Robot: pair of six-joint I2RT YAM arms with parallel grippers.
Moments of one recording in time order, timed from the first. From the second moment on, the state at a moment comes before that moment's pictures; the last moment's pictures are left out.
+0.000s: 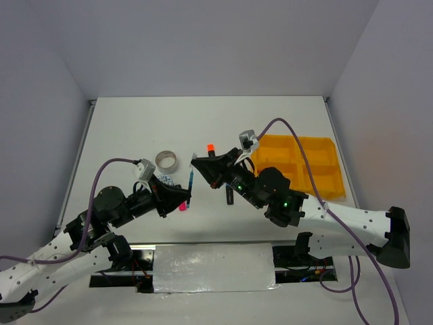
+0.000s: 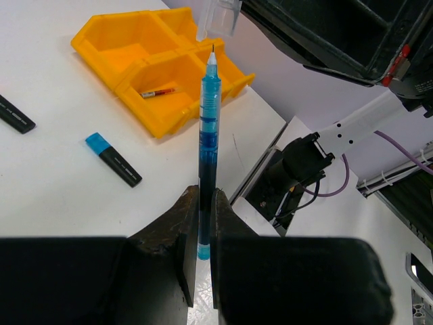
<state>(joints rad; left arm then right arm) -0.93 0.47 0.62 -0.19 0.05 -0.53 1.18 1.03 0.84 0.43 0.32 0.51</state>
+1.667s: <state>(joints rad) -0.93 0.44 0.64 -0.25 0.00 -0.48 1.16 1.08 0.87 0.35 0.23 0.52</state>
